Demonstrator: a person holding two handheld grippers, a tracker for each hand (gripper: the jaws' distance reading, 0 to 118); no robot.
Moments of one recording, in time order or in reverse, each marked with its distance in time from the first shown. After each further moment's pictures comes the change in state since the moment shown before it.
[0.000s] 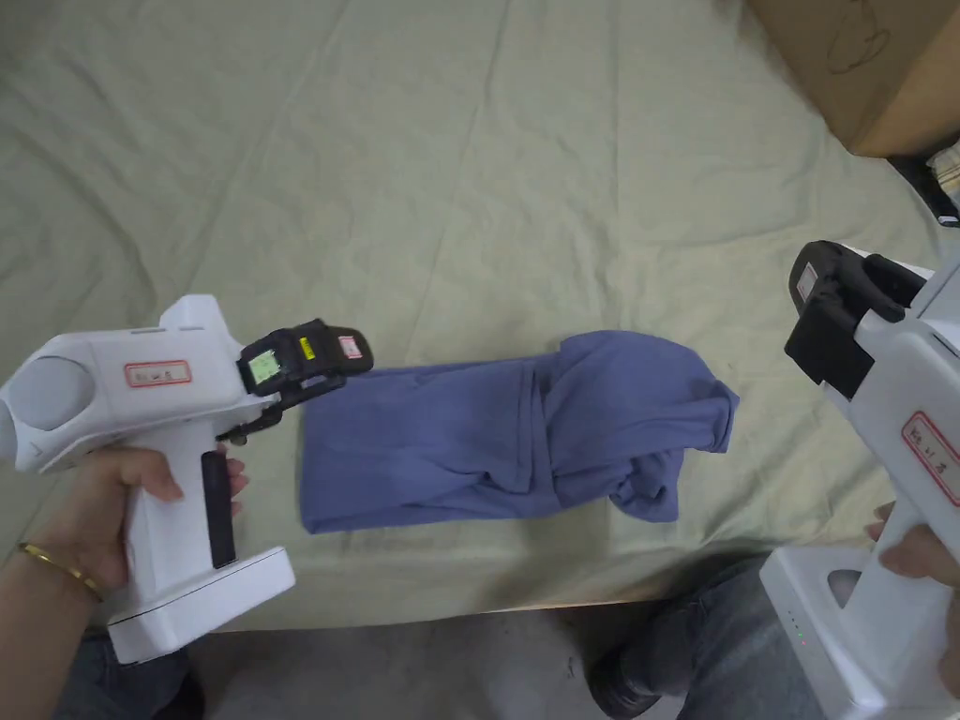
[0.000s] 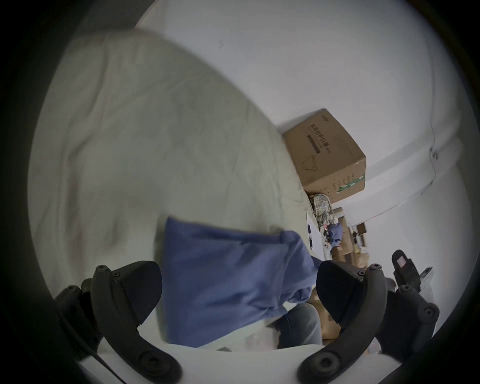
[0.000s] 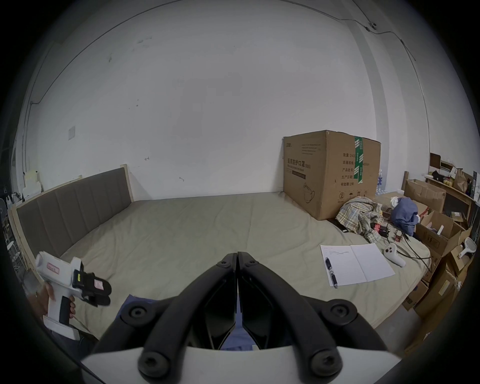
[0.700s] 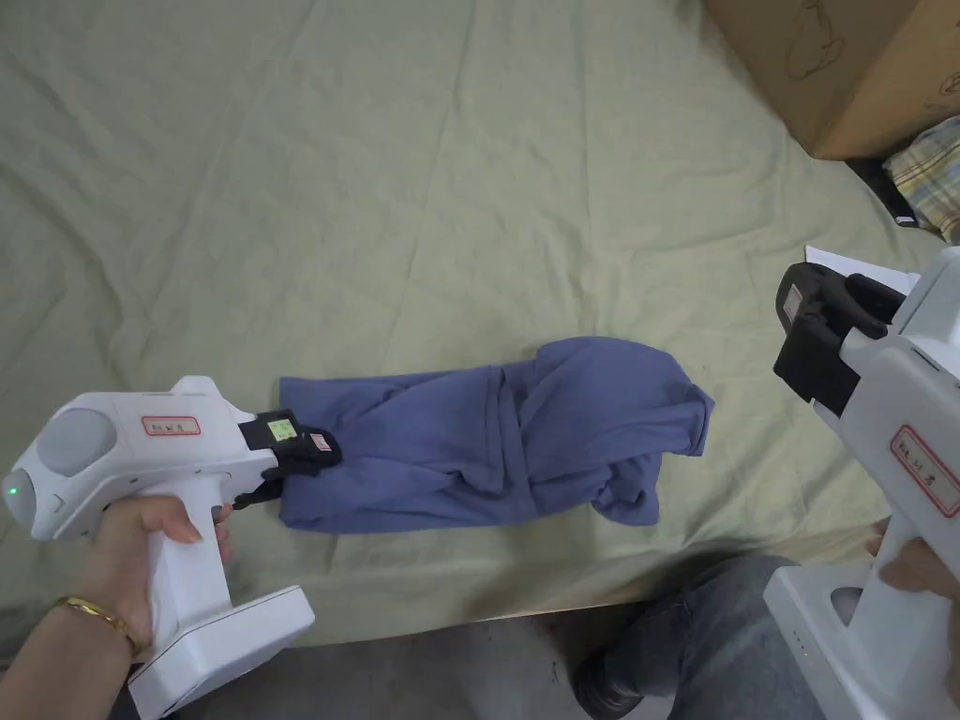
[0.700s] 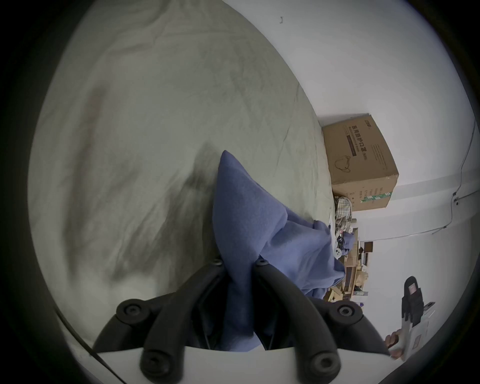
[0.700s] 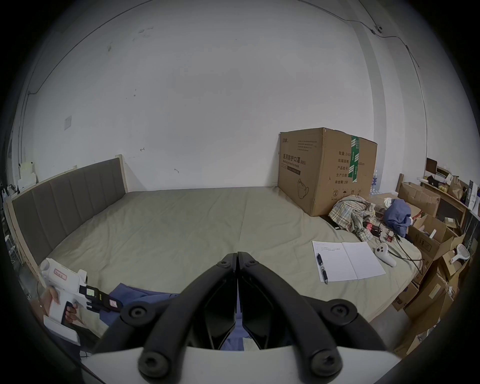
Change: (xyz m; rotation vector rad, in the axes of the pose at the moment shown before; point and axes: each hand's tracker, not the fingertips) left arm 0.025 -0.026 -0.017 -0.076 0.133 0.196; right arm 0.002 0.003 0.004 -0.045 -0.039 0.033
